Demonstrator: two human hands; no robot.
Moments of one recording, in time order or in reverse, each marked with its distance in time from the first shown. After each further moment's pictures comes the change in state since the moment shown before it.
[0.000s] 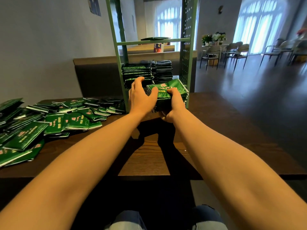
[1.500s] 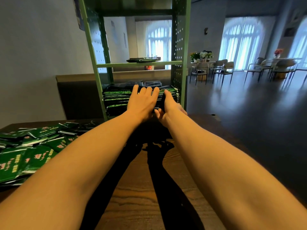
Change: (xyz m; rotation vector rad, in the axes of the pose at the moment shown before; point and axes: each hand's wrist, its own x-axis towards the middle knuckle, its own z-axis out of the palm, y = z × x) left_hand 0.132 0.001 0.069 1.129 -0.249 0.613; right_hand 0.079 -0.083 0.040 -0.051 0.231 -0.063
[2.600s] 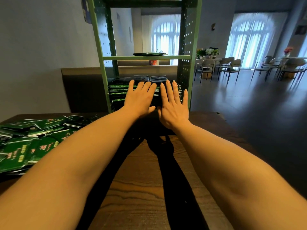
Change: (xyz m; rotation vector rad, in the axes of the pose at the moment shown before) left_hand -0.010 -0.023 0.024 -0.028 0.042 -0.054; right_hand 0.044 0.036 -0.024 -1.657 0.017 -1.341
